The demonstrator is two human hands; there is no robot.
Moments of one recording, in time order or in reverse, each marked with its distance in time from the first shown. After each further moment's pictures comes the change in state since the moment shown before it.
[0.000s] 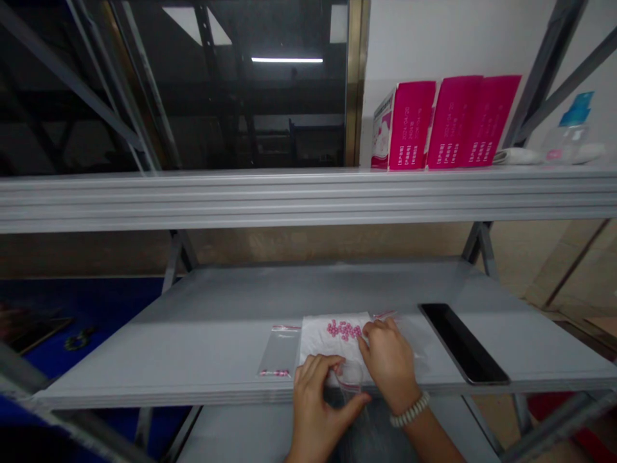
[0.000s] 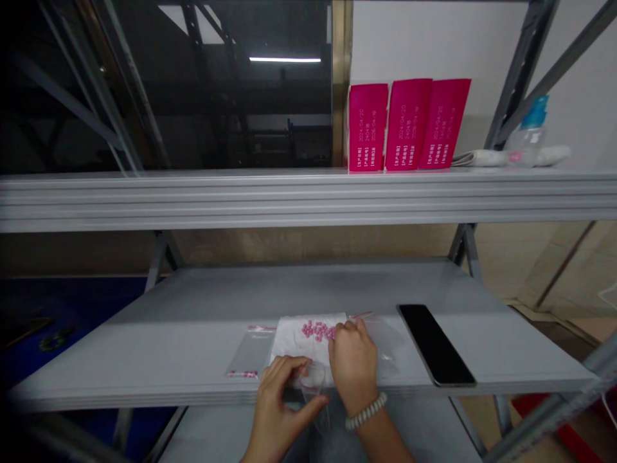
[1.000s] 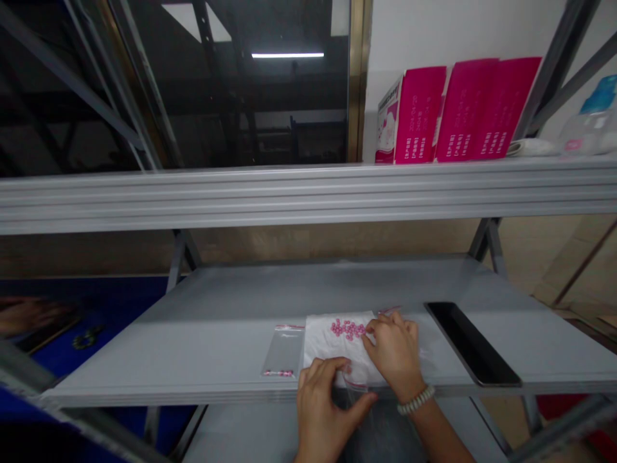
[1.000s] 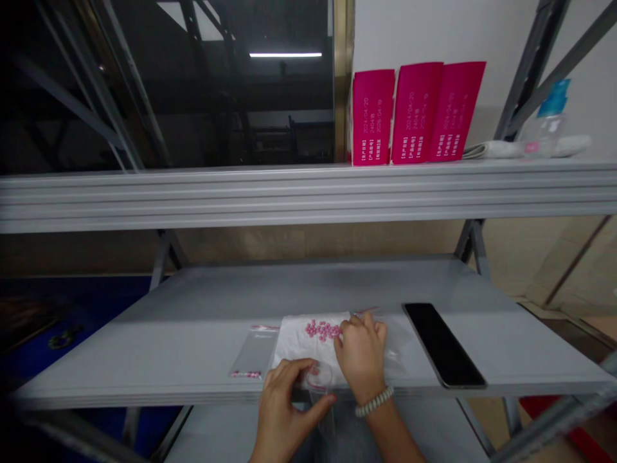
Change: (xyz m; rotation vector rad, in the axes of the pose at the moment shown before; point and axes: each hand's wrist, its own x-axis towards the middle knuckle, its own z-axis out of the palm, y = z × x) left_hand -0.001 0.002 0.002 0.156 -0.050 -0.047; right_hand 0.007 0.011 0.012 0.087 0.021 -0.002
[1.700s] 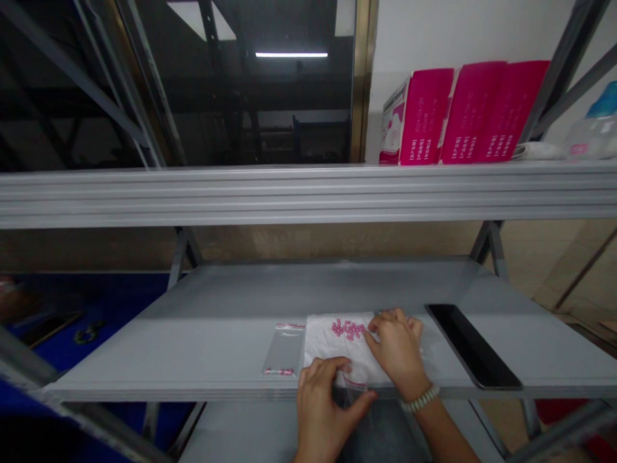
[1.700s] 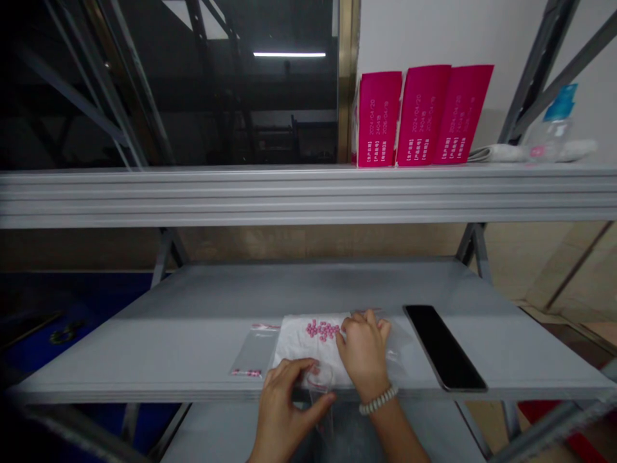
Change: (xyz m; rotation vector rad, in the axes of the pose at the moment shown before) left_hand 0.000 -0.001 0.001 -0.003 0.007 -0.012; right_hand 0.004 0.007 -0.002 -0.001 0.013 -0.006
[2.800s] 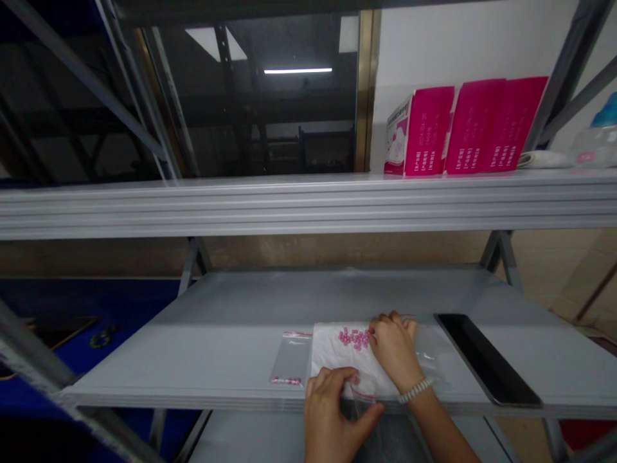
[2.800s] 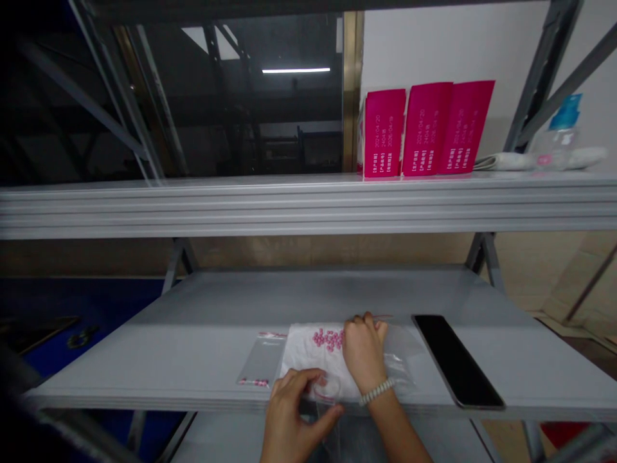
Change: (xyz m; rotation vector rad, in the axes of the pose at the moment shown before) left_hand -0.002 -0.008 0.002 0.016 -0.041 0.011; right_hand 0.018 -0.008 0.016 -0.046 -0.009 -0.077
